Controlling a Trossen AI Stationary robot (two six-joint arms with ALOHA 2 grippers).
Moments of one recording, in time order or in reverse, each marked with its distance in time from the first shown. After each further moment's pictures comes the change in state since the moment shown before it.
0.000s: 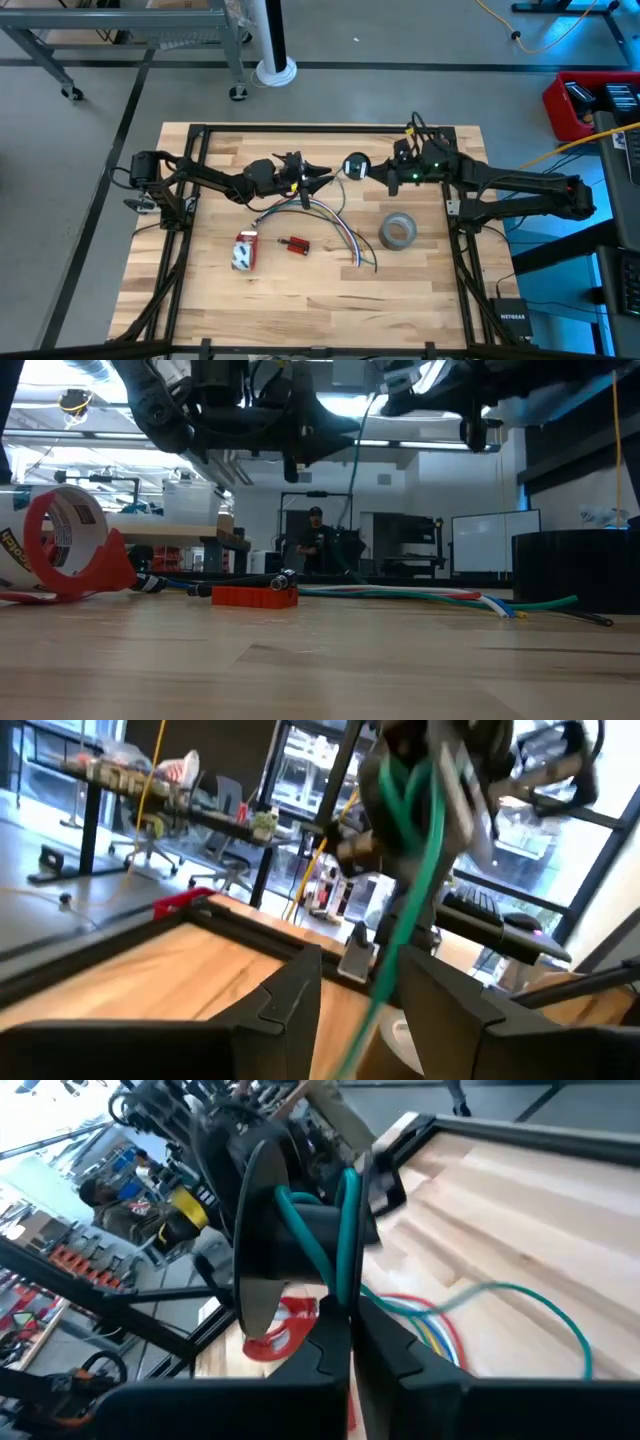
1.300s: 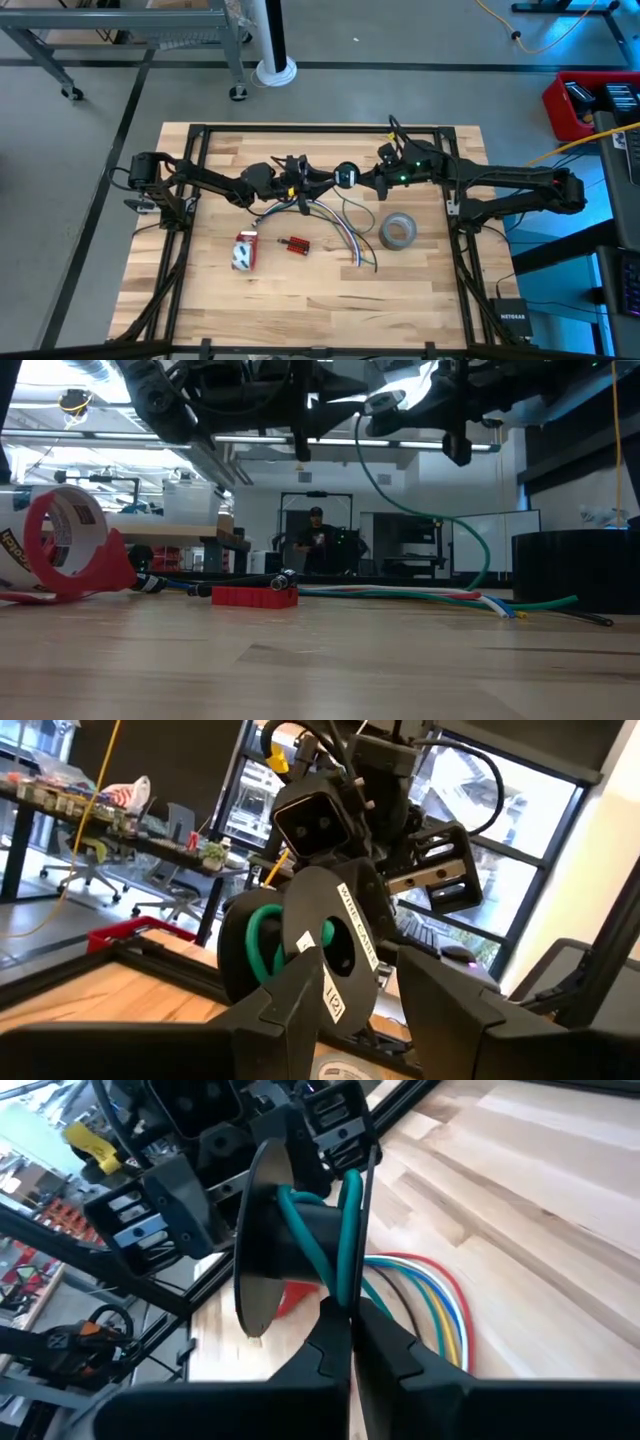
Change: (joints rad) left arm -0.050 0.000 0.040 0.077 0.027 -0.041; right arm 0.001 0.142 0.027 0.014 -0.119 -0.026
